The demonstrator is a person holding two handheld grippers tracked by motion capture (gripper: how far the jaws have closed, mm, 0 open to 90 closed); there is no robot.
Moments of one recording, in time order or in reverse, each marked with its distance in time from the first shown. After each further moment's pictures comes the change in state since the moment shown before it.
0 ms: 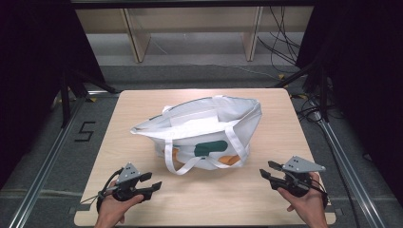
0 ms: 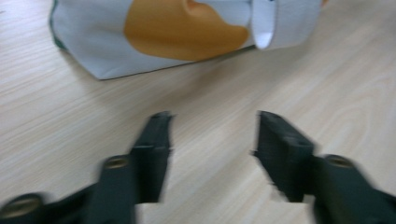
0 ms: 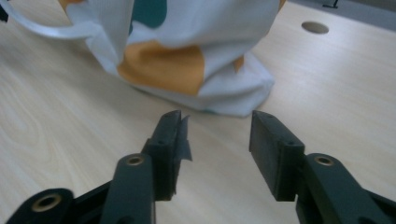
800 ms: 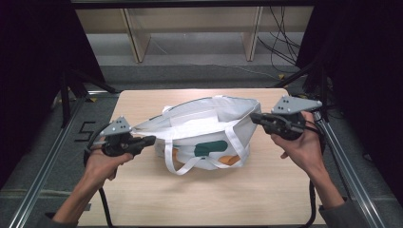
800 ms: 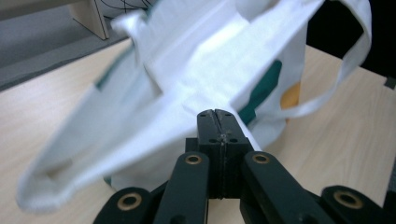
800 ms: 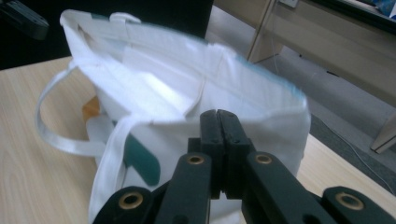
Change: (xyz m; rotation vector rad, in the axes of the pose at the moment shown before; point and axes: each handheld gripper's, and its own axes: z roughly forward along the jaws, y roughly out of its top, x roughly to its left) left arm 0.022 0.138 -0.044 -0.123 -0.038 0.093; right arm -0.004 0.171 -0.010 -0.101 0.039 -0.237
